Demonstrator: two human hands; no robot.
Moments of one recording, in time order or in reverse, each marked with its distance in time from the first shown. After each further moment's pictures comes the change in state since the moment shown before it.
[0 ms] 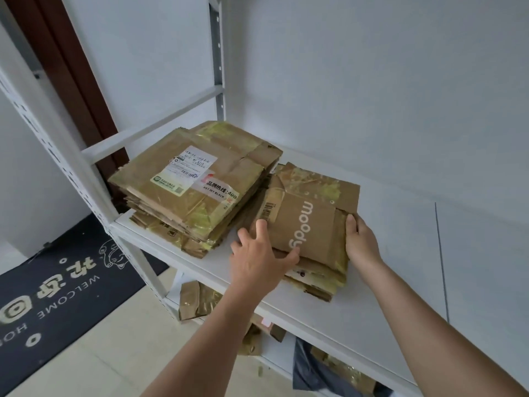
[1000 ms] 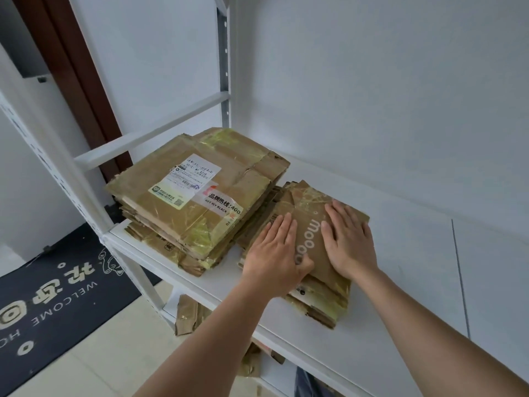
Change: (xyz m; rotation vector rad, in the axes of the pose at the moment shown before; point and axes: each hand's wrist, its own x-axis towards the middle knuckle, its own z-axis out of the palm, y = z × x) left_hand 0.053 0.005 0.011 0.357 -0.097 0.419; right_hand 0.038 -0.011 0.030 -0.658 -0.095 -0.440
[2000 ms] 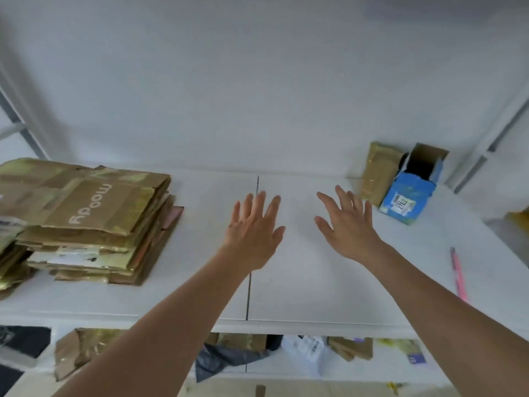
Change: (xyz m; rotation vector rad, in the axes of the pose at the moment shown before) left_hand -0.048 0.349 0.006 0.118 0.020 0.381; right_hand -0.248 0.278 -0.201 -0.206 0.077 0.321
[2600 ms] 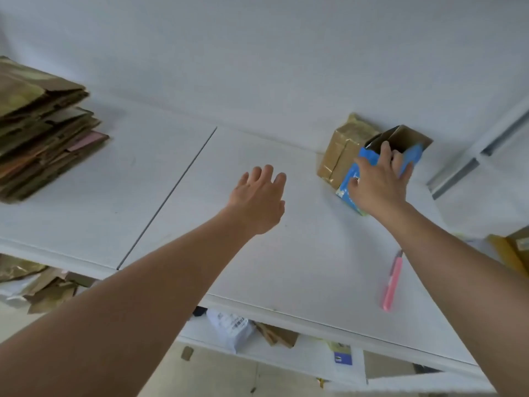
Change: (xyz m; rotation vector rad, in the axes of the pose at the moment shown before) left_hand 0.085 0.169 0.080 -0.048 -0.004 -0.110; right_hand 0.068 0.211 -0.007 -0.260 0.129 0.096
